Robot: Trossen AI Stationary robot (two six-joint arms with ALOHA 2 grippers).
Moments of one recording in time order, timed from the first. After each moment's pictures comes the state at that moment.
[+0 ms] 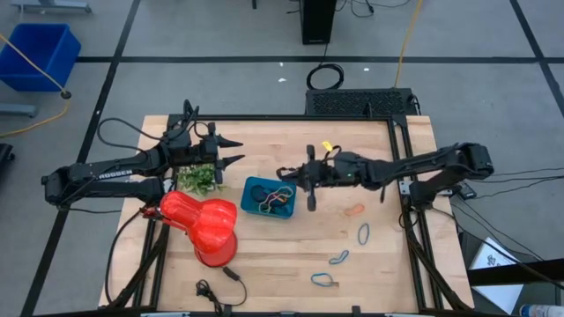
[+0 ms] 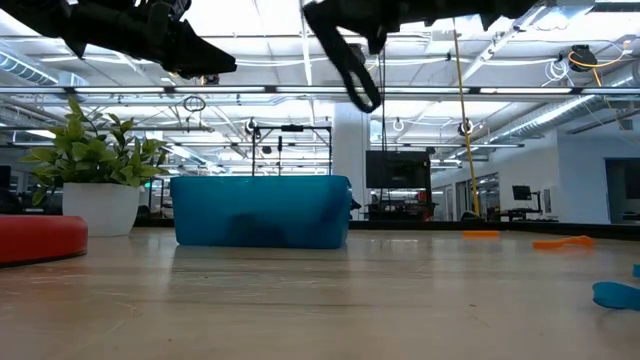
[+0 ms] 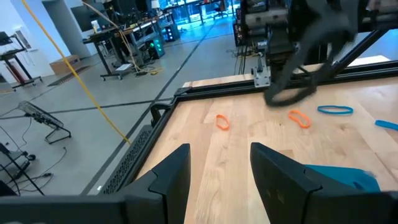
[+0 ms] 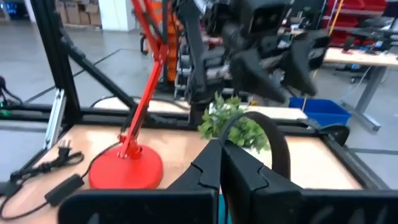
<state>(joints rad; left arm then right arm) 0.36 0.82 0.52 0.15 0.15 0.25 0.02 1.44 0.89 0.43 0.02 -0.05</state>
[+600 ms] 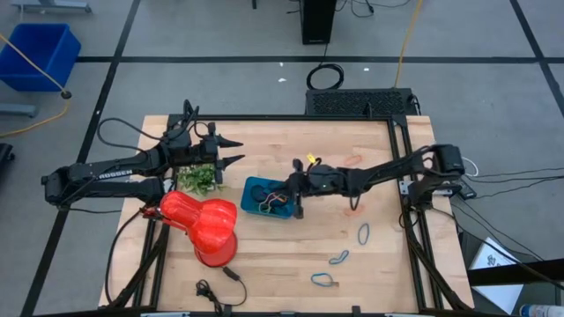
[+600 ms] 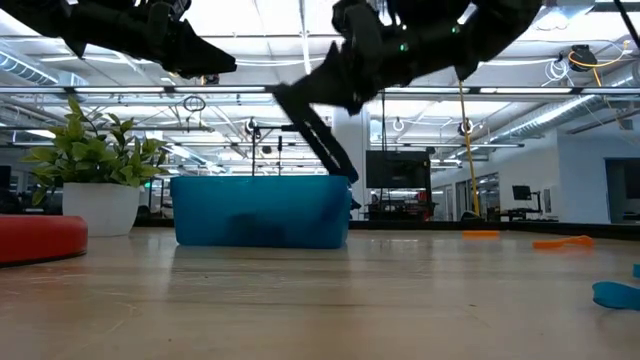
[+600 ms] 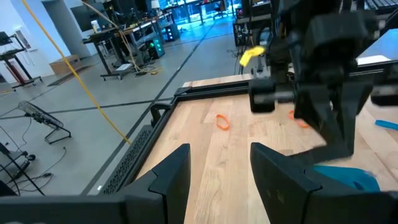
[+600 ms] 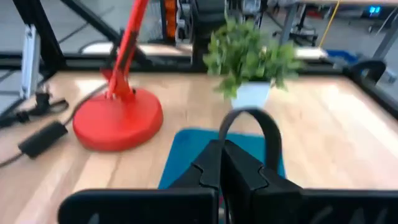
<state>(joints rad) 0.36 0.82 0.52 0.15 0.15 0.25 0.02 1.70 0.90 0.51 0.02 0.00</state>
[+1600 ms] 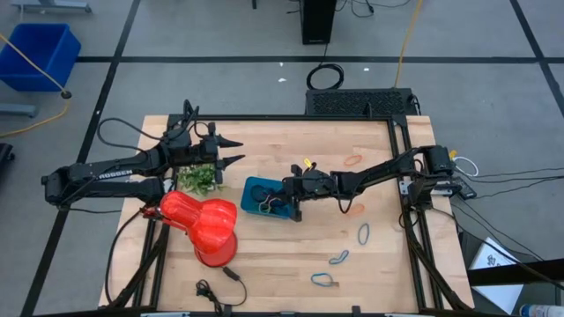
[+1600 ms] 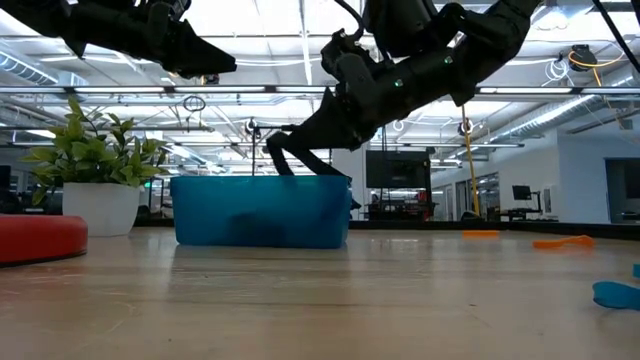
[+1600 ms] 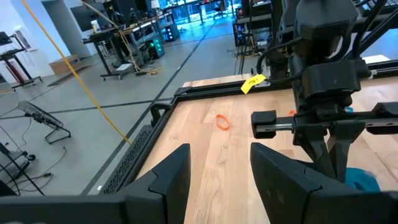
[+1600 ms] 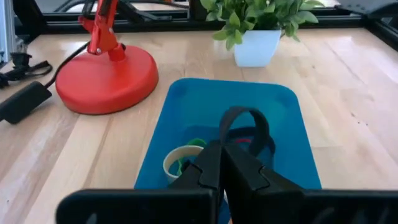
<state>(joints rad) 0.36 0.82 0.52 0.15 0.15 0.25 0.02 1.80 0.90 0.48 0.02 0.04</state>
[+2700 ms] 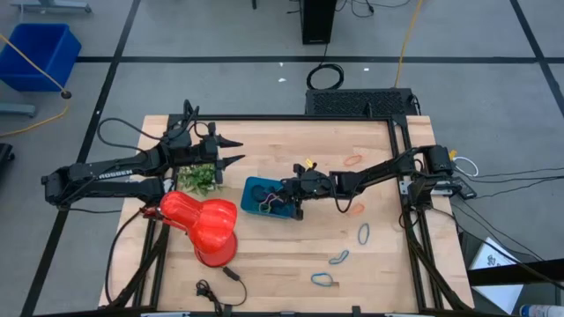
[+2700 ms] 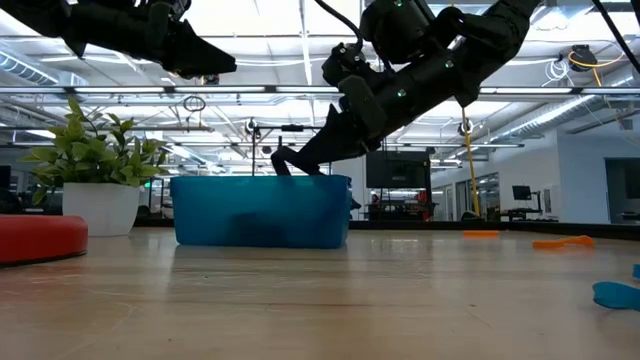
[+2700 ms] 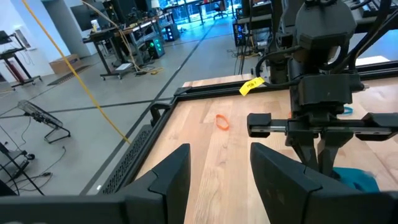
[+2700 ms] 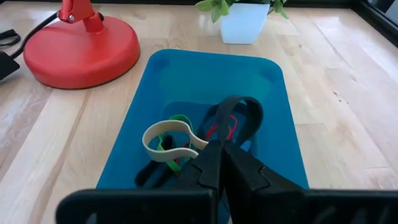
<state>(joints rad) 0.36 0.82 0.52 0.15 0.15 0.25 0.01 1.80 0.90 0.40 0.08 0.01</state>
